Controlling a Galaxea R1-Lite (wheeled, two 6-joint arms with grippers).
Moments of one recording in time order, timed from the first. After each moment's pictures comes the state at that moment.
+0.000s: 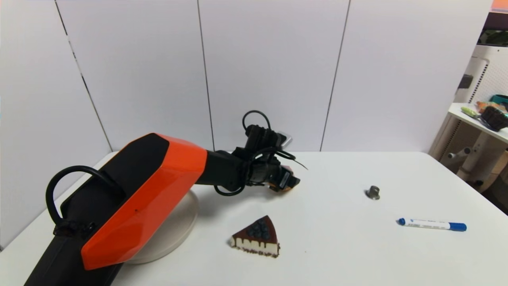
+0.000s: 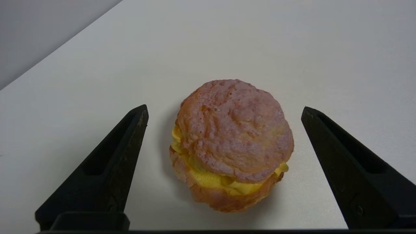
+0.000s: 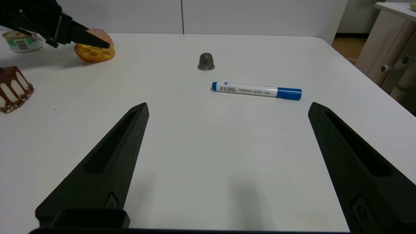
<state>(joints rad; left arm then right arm) -0.67 2.44 -1.77 -0.16 -0.09 0.08 0.00 0.00 0.00 0.00 0.01 -0.02</state>
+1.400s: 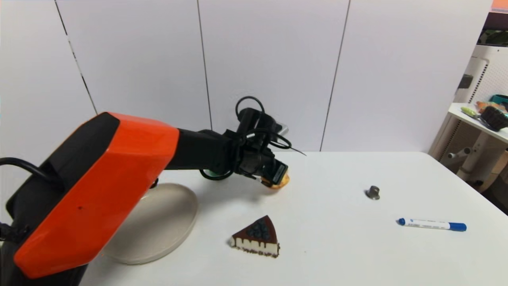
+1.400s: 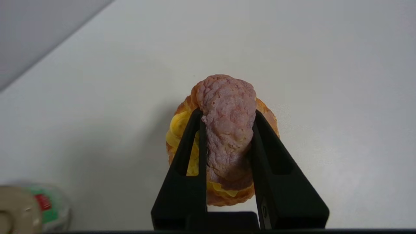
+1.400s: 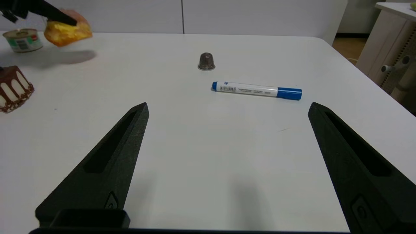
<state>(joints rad) -0.66 2.27 -1.75 0.07 -0.10 0.08 0.00 0.00 0.00 0.00 0.01 -0.02</state>
